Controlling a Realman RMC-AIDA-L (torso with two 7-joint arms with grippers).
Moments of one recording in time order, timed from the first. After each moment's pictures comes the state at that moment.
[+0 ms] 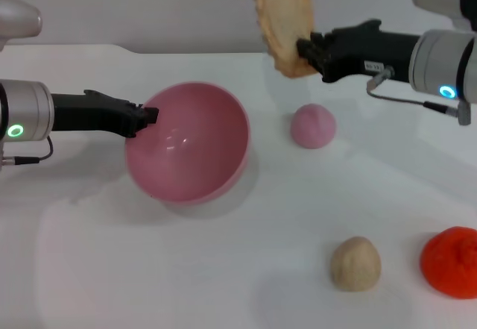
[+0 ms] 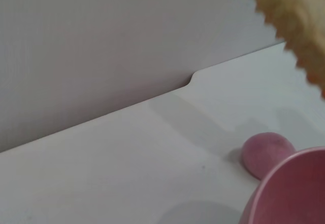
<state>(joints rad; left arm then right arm) -0.45 -2.05 1.13 1.08 2.10 1.19 -2.10 0.36 2.08 -1.53 -1.36 -2.01 -0.75 2.18</state>
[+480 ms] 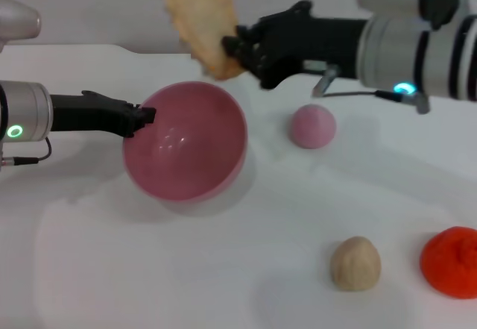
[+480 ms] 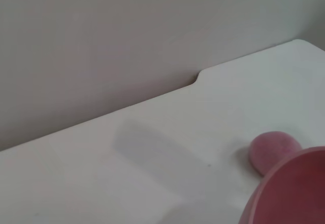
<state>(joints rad) -0.45 -2.05 1.13 1.07 2.10 1.17 -2.10 0.38 2.08 -1.66 -1.54 -2.00 -0.83 2.16</state>
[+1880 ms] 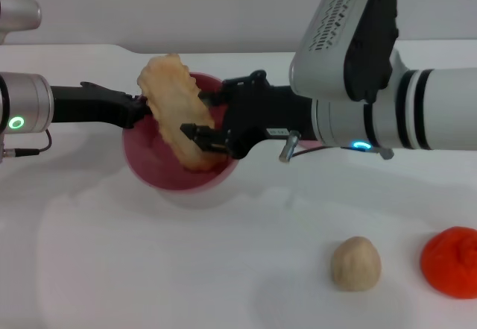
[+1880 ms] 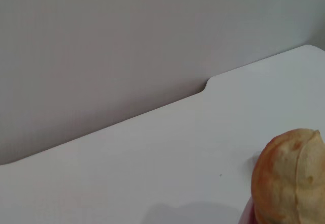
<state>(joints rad) -0.47 -2.05 1.13 1.06 2.10 1.15 -2.10 0.41 2.08 -1.80 -1.45 -2.01 -0.83 2.12</state>
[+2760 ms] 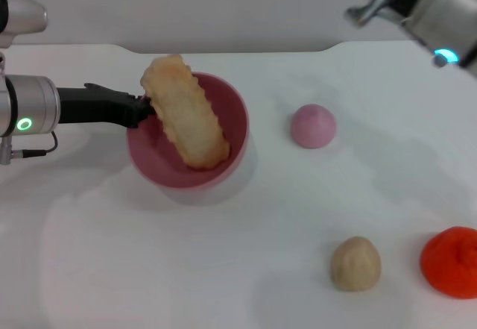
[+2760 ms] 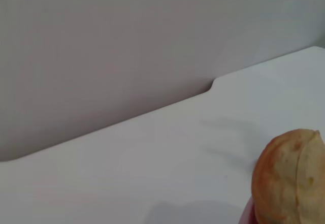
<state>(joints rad) -0.47 -2.06 1.14 1.03 2.10 1.11 -2.10 0.21 2.08 -1.73 -1.43 -0.80 -0.66 0.89</state>
